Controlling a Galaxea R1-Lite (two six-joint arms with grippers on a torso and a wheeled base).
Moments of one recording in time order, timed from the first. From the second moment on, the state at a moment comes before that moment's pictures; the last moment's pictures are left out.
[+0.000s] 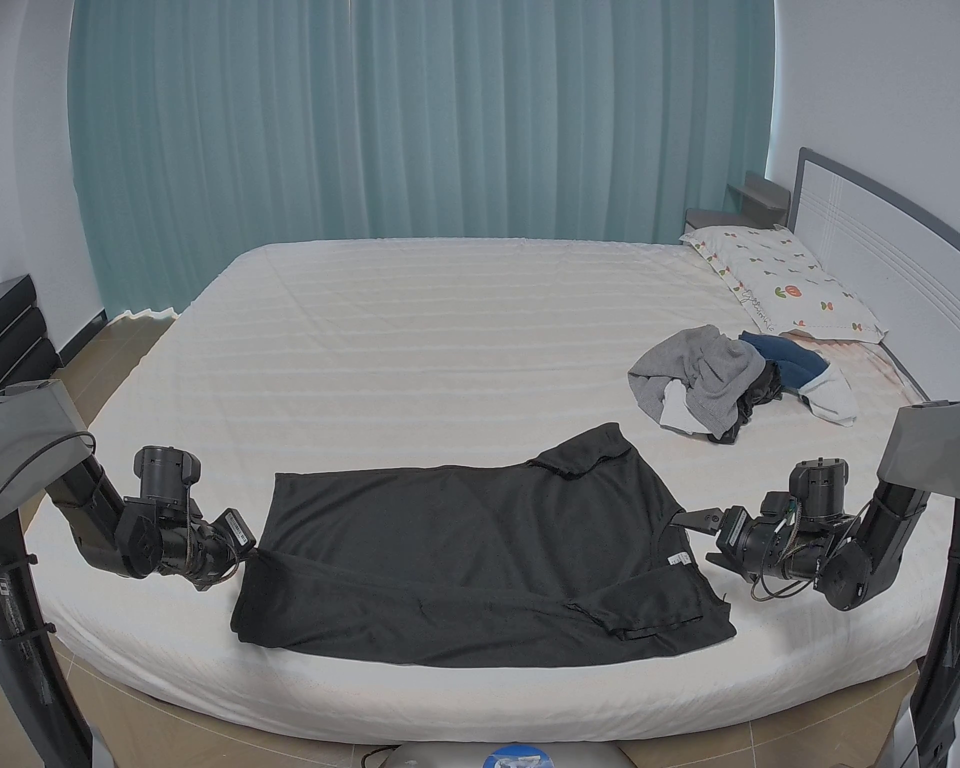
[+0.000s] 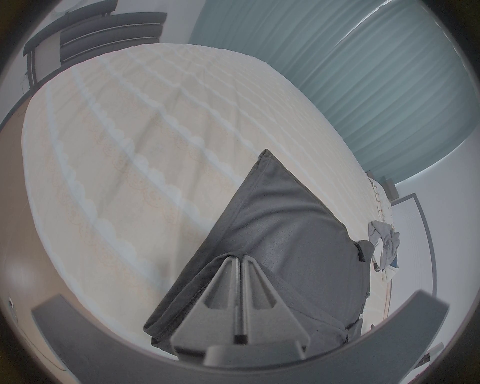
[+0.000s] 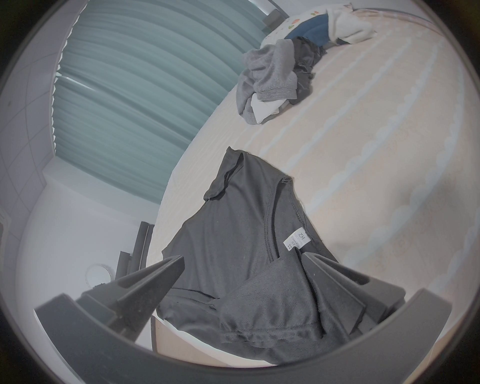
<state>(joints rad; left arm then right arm) 0.06 2.13 -0.70 -0.57 -0.17 -0.68 0.10 2.21 -0.55 -1.10 0.39 0.72</state>
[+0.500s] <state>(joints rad) 0.06 2.11 -0.66 -0.59 -0.18 -0.71 0.13 2.33 -0.62 -1.09 0.39 0.49</state>
